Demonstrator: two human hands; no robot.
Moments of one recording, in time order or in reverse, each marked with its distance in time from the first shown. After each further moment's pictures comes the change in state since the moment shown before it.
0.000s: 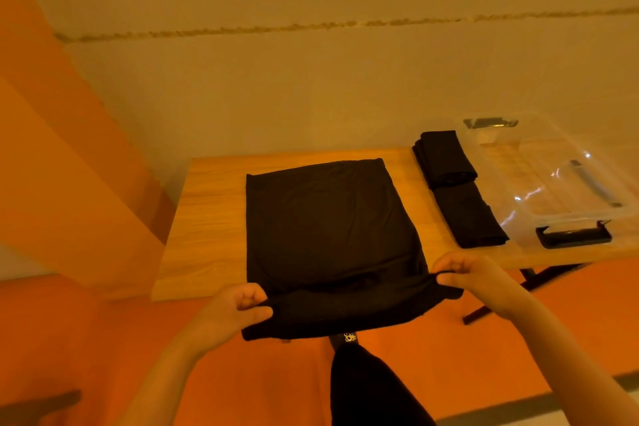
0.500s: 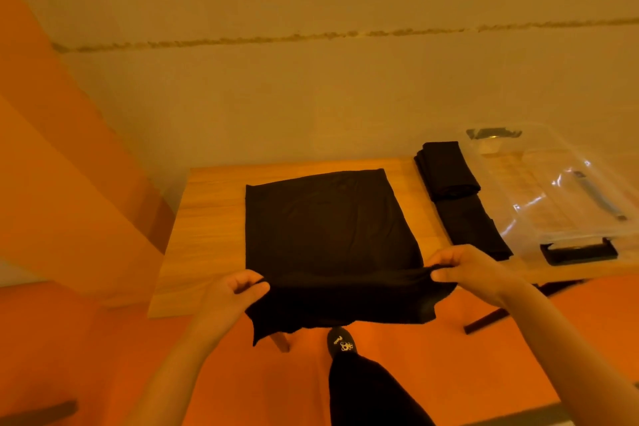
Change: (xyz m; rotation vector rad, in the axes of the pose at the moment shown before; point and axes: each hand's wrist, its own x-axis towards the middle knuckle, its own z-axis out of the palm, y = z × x) left_hand 0.027 0.018 -0.007 -0.158 0.264 0.006; right_hand 0.030 -0.035 -0.014 0.043 -0.142 0.034
